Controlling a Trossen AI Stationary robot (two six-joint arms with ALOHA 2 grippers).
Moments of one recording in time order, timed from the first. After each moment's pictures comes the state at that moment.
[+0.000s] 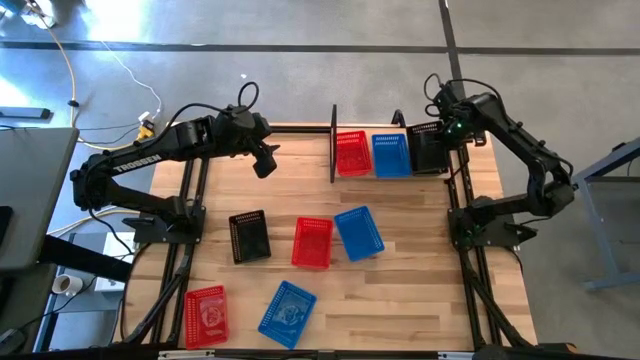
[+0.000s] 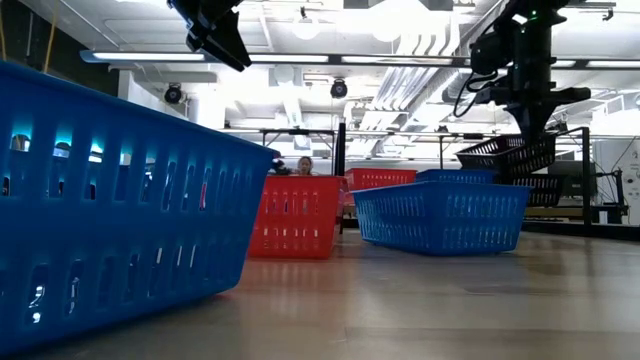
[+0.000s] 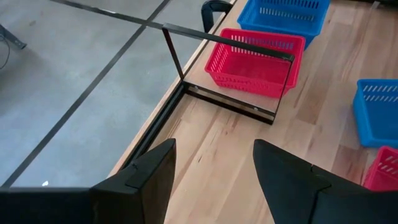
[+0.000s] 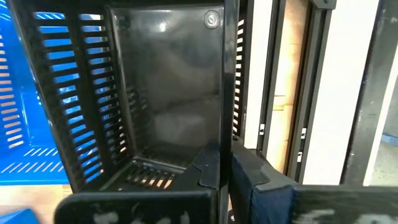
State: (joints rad) left arm 0.49 1.19 1.22 -0.73 -0.25 0.05; right arm -1.05 1.28 1.17 -1.31 0.07 0.44
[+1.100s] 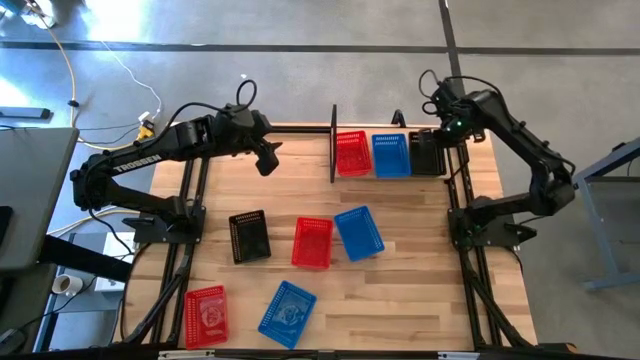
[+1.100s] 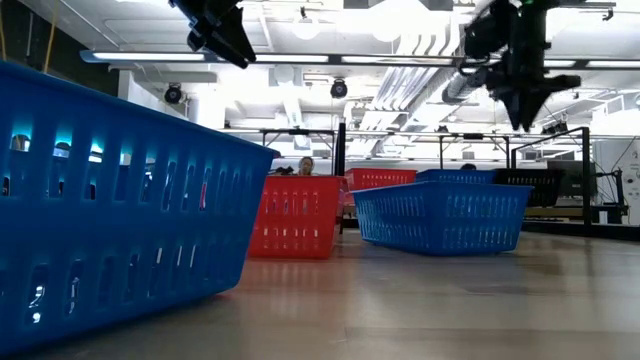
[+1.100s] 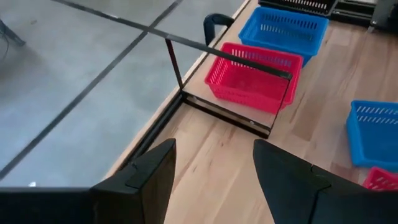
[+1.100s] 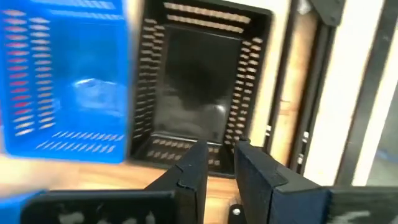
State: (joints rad) left arm 0.49 1.19 1.22 -0.69 -0.24 0.00; right arm -0.97 1.28 1.27 -1.37 0.07 0.44
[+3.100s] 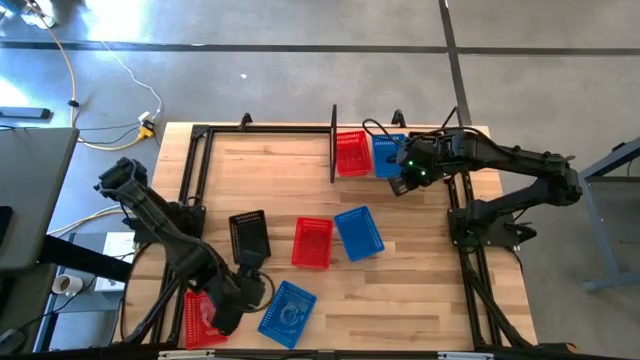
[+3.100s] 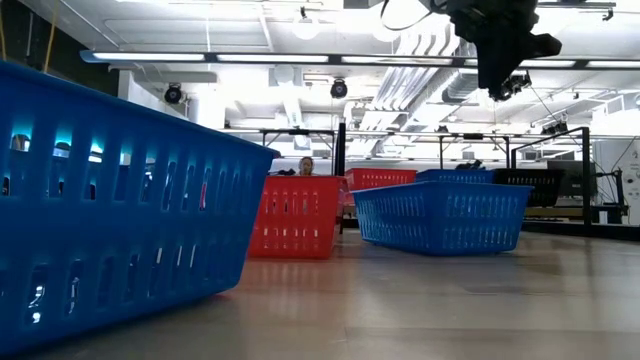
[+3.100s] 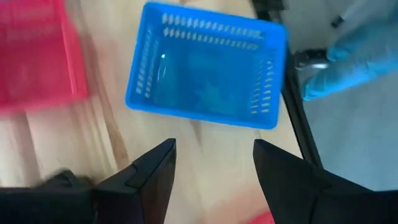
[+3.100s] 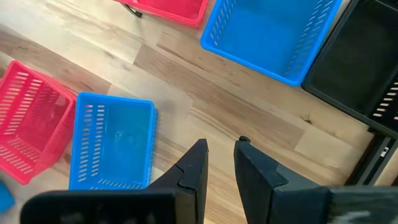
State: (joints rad) left arm -0.64 1.51 1.22 -0.83 -0.15 -0.45; right arm -0.19 1.23 1.29 -1.31 0.15 0.88
